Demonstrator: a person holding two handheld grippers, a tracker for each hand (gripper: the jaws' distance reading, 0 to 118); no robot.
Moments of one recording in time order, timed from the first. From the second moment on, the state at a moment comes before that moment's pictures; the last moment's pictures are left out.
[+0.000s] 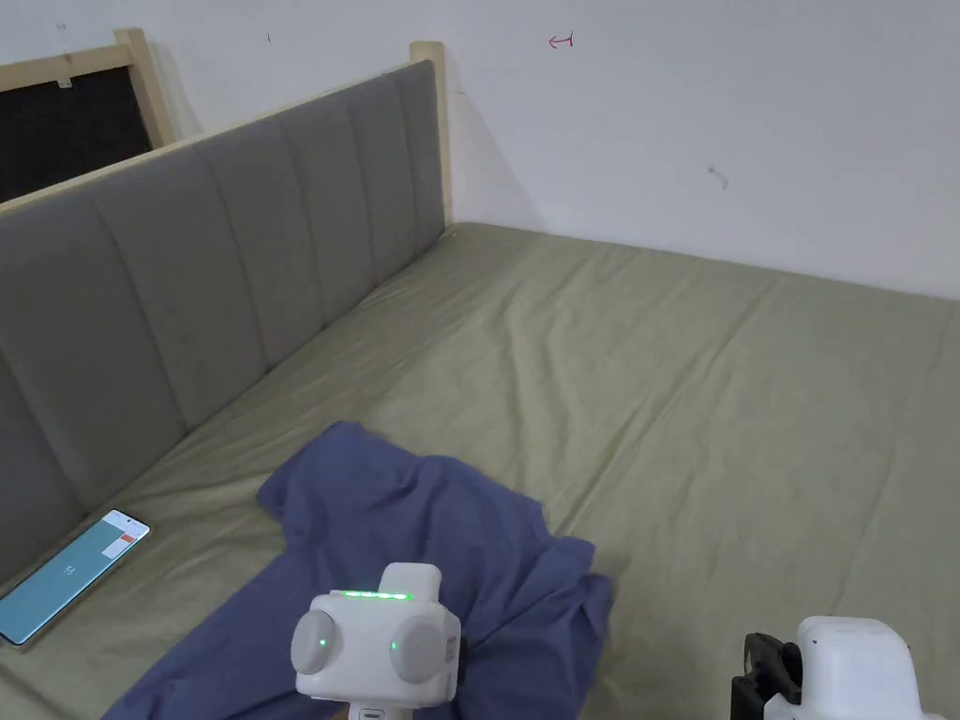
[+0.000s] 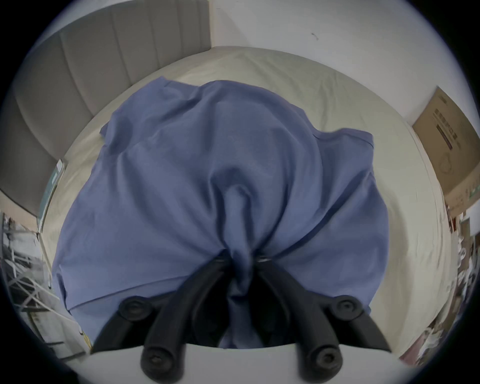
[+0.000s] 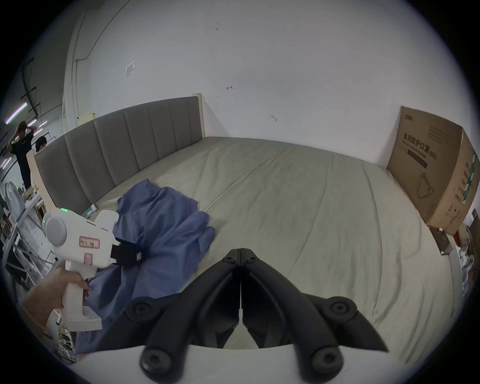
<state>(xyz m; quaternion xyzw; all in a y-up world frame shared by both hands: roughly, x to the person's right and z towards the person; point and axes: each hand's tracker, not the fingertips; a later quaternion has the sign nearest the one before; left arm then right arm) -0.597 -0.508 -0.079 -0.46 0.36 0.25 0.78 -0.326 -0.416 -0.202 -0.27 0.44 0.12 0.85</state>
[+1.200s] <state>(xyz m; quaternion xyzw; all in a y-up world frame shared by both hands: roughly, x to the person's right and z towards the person) -0.228 -0.463 -0.322 -0.51 -0.13 0.18 0.83 -0.044 -0.352 -0.283 -0.25 0.14 -0.05 0.96</state>
